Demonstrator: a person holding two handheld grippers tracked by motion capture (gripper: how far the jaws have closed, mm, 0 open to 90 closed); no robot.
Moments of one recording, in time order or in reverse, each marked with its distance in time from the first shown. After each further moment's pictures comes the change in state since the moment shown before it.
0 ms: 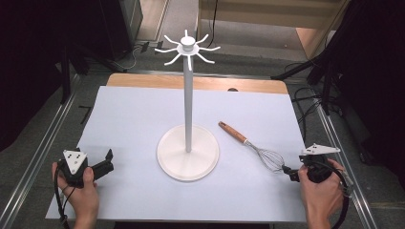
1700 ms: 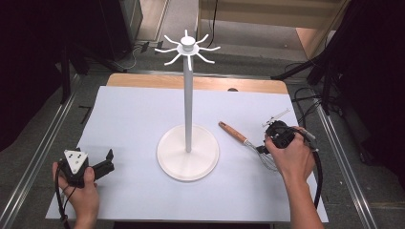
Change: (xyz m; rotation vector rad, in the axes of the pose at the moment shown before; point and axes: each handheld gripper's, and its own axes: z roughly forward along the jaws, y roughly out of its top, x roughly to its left) left arm -0.001 0.000 0.001 0.003 0.004 0.010; right arm 0.035 0.112 0.049 0.262 0.183 -0.191
